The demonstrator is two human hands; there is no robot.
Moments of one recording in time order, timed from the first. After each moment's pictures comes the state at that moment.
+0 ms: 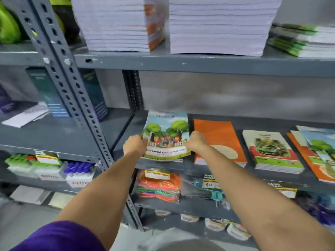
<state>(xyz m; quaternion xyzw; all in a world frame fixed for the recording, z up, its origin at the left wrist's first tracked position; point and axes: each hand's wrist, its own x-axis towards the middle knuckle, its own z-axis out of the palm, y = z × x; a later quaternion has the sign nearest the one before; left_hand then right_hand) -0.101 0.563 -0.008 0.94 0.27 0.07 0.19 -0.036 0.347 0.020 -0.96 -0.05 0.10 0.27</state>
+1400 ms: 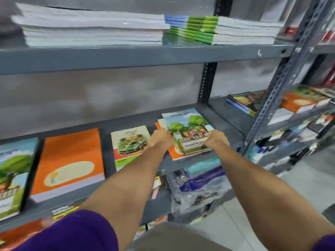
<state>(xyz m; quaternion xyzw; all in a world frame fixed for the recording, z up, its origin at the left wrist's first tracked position) 0.028 0.003 -0.001 0.96 0.00 -0.04 0.27 -0.021 -0.181 0.011 -0.92 0.33 0.01 0.21</state>
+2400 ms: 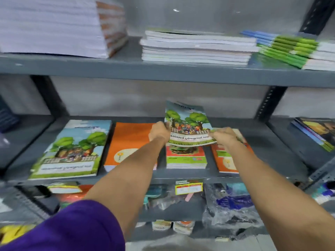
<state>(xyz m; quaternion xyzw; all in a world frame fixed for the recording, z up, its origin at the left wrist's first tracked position) 0.037 0.185 0.034 0.92 0.16 0.06 0.35 0.031 -0.039 0.052 -0.83 0.19 0.03 0.52</state>
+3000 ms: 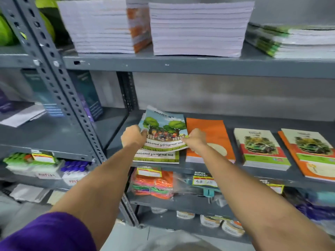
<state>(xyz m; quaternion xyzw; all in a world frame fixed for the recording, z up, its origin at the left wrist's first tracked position) -0.095 0.531 0.024 0.94 0.28 0.12 0.17 -0.042 0.313 0.034 -0.93 -0.01 0.10 0.36</state>
